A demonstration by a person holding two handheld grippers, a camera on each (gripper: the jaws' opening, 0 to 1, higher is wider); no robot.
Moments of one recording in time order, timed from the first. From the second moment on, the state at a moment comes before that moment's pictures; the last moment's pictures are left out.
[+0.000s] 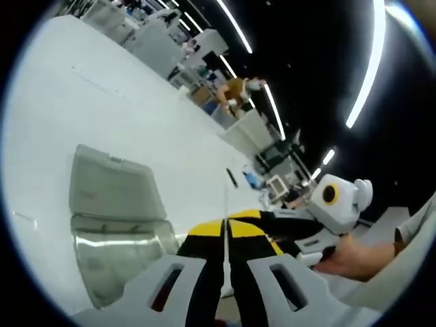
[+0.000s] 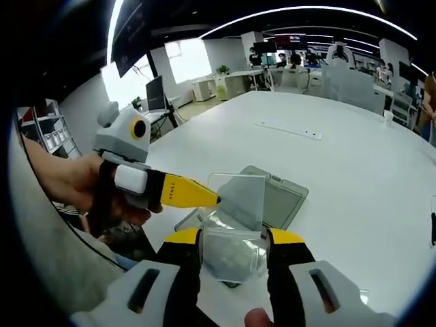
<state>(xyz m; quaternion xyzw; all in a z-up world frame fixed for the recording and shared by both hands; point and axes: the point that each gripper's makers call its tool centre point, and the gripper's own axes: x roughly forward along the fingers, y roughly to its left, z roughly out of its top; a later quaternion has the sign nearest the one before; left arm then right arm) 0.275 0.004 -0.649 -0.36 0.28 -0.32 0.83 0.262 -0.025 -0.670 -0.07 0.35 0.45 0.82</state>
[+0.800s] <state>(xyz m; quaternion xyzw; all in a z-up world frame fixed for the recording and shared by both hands) 0.275 0.012 -0.643 -0.36 0.28 -0.35 0.82 0.258 -0.021 -0.667 -0.05 0.36 0.50 0.78</state>
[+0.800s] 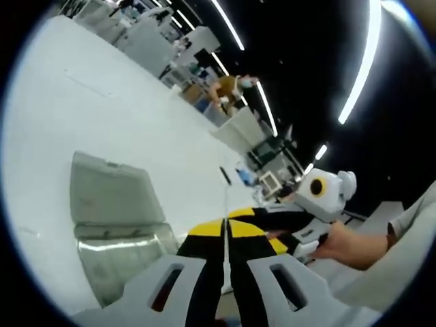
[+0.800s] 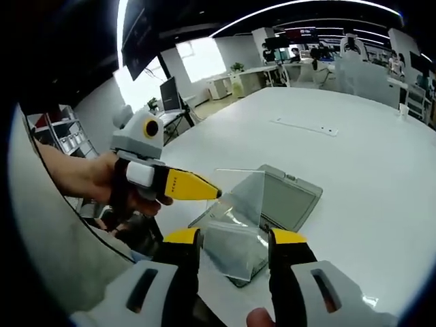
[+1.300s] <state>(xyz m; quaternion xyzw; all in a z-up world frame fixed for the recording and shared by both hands) 0.274 0.011 -0.627 -0.36 0.27 -0.39 0.80 0.256 -0.021 -0.658 -0.02 0.36 0.56 0.75</state>
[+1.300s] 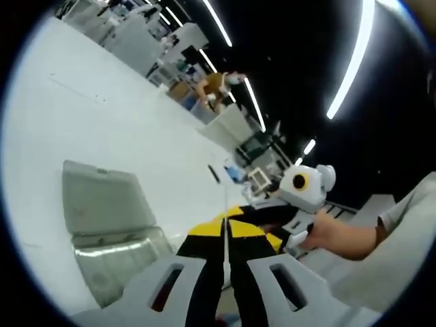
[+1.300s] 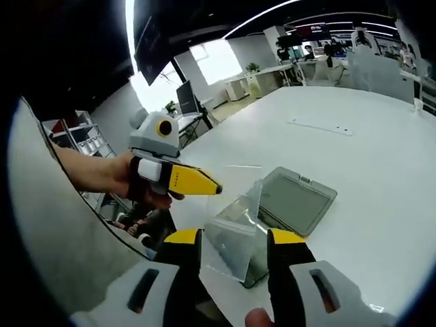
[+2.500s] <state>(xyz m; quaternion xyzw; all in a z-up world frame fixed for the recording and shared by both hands) 0.256 0.003 -0.607 -0.36 0.26 -0.46 0.77 0.227 -0.018 -0.644 0.05 0.37 0.66 0.65</state>
